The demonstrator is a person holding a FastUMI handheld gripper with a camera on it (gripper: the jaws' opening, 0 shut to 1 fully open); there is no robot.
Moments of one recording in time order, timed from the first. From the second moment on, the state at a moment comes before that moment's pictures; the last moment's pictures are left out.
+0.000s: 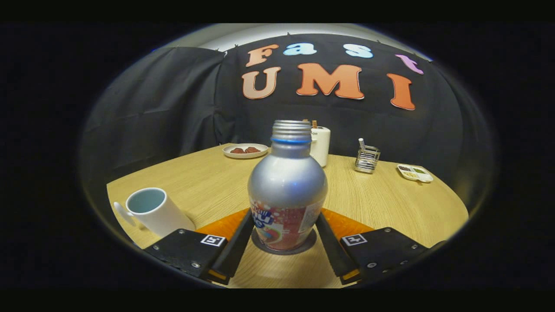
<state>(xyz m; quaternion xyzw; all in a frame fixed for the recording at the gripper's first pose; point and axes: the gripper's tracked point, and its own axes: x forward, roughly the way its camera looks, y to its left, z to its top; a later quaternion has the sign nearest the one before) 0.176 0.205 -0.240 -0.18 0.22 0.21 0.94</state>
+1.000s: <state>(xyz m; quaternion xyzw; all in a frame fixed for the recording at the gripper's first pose) 0.111 0.143 -0.152 -0.18 0.17 0.14 0.96</state>
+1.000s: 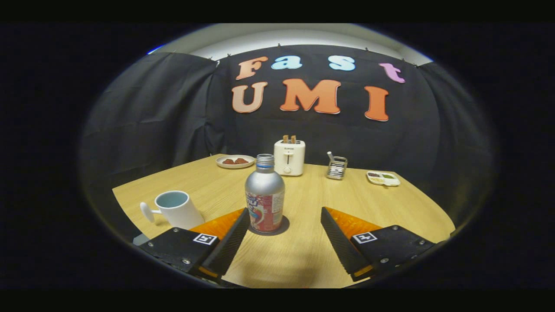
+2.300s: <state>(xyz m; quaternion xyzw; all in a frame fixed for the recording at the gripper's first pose) 0.002 0.028 -0.044 -0.13 0.08 0.04 0.99</state>
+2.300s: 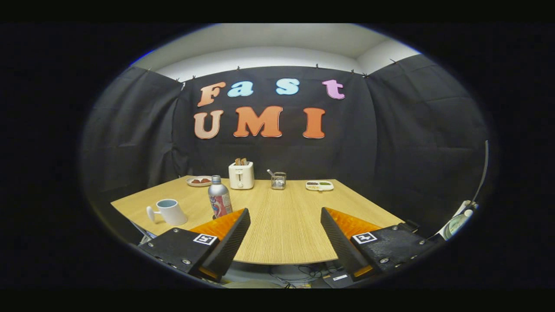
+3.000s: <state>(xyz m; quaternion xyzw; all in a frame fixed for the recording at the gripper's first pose) 0.004 0.018 -0.042 -0.14 0.08 0.02 0.99</state>
